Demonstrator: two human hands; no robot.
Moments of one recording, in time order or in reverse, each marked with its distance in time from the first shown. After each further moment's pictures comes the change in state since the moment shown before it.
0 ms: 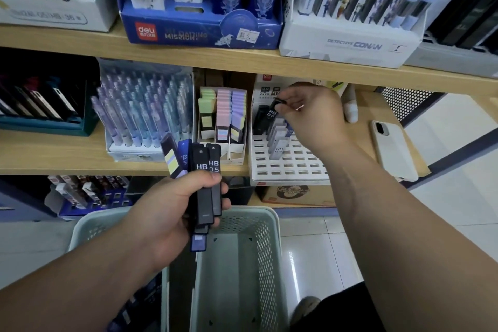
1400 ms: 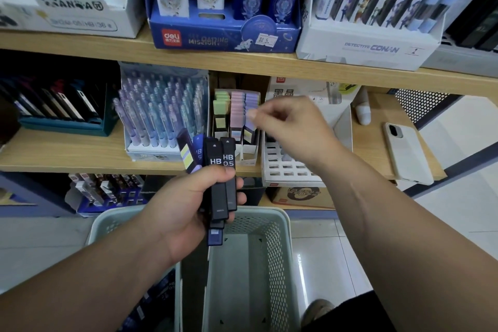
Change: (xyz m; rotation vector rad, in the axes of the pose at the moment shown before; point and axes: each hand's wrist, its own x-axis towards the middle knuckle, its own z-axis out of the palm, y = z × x) left_hand -0.007 0.008 0.002 -0.017 -0.026 0.024; right_hand -0.028 -0.058 0.010 0.307 -0.337 0.067
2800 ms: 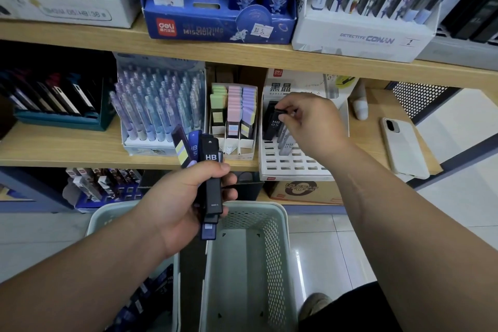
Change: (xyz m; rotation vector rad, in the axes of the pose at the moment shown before) left_hand 0.000 -0.003 -0.004 0.015 -0.012 0.015; right_hand 0.009 0.046 -0.021 -0.509 0.175 -0.161
